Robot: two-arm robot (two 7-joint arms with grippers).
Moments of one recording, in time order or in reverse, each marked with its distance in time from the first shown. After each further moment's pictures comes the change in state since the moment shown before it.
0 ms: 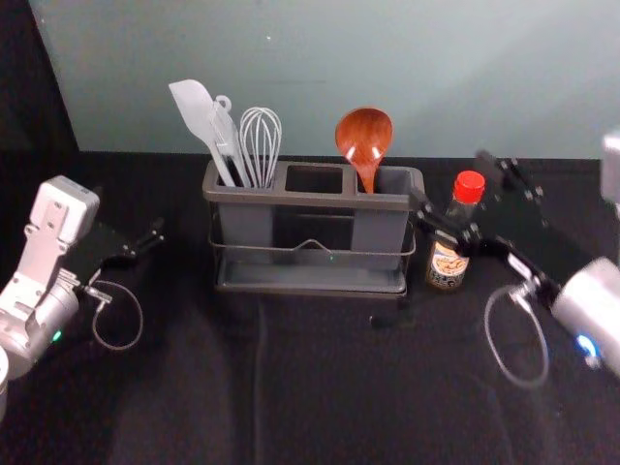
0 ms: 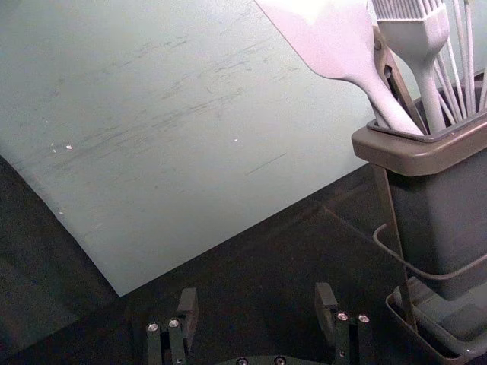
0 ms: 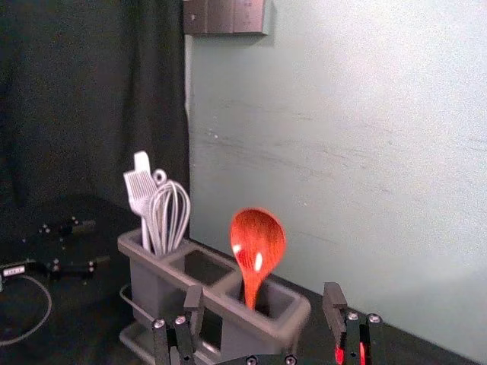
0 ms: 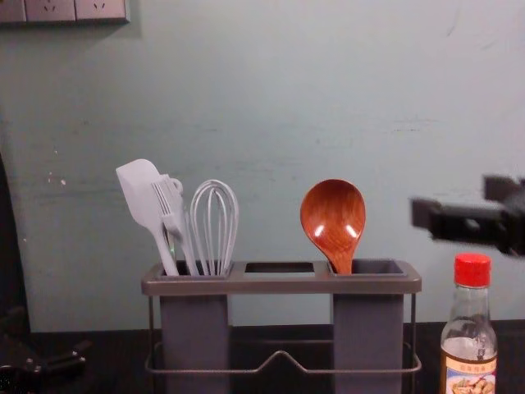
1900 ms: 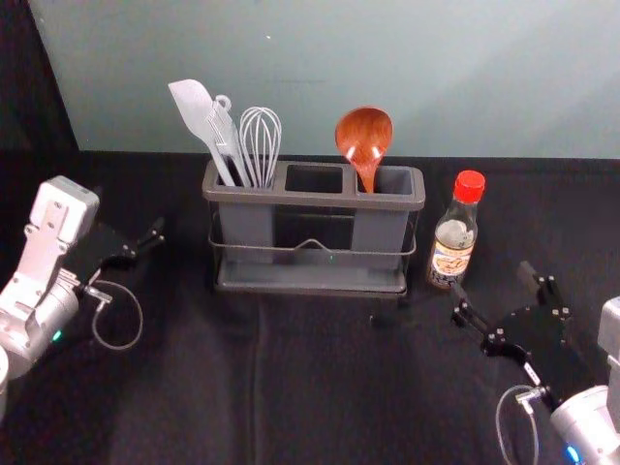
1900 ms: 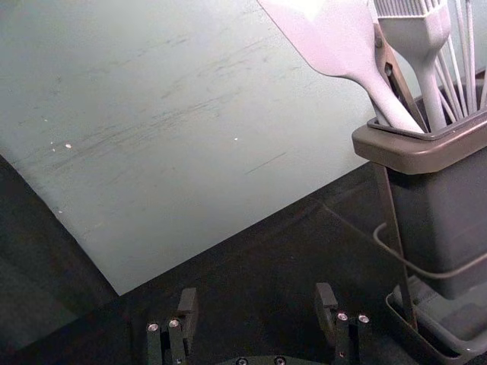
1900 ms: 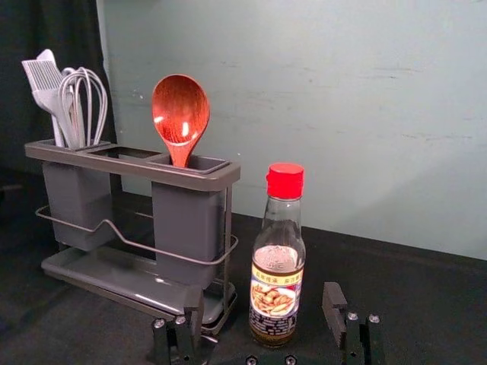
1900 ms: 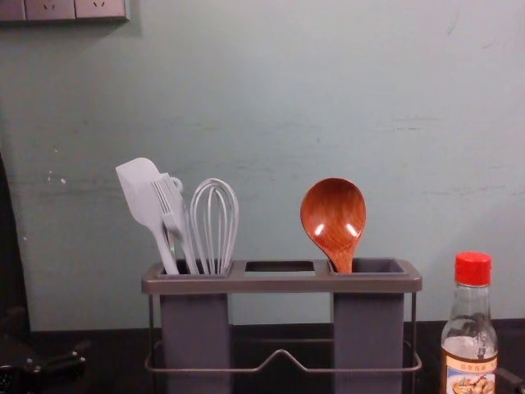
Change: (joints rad) left arm 0.000 0.000 0.000 0.000 0.000 0.000 0.000; right arm -0.187 -0.164 0.062 0.268 -0.160 -0.366 -0.073
